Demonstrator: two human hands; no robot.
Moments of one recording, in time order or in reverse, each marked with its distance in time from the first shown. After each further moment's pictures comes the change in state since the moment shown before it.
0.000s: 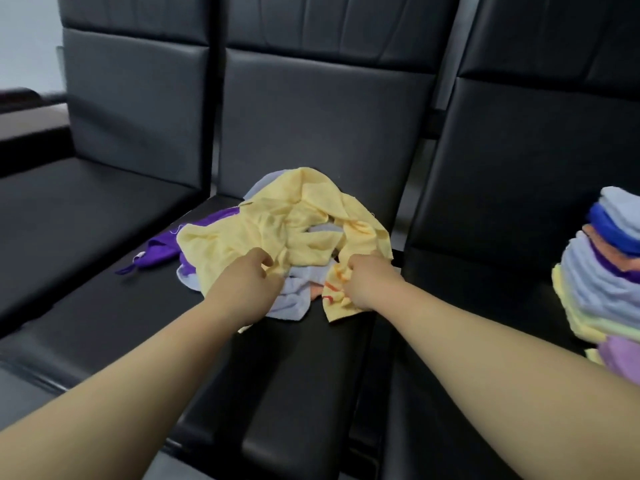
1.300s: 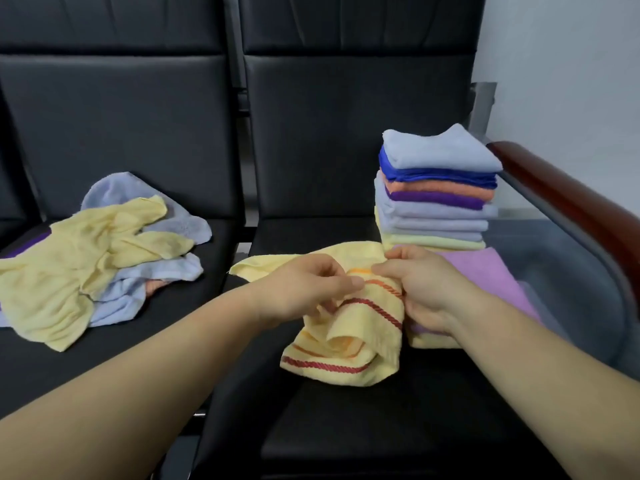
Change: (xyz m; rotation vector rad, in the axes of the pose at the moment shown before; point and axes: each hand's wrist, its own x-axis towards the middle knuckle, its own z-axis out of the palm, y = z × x) left_hand -0.129 0.245 0.136 -0.381 -0.840 0.379; right_hand -0.198 0.277 -0.011 1.580 0.211 0.367
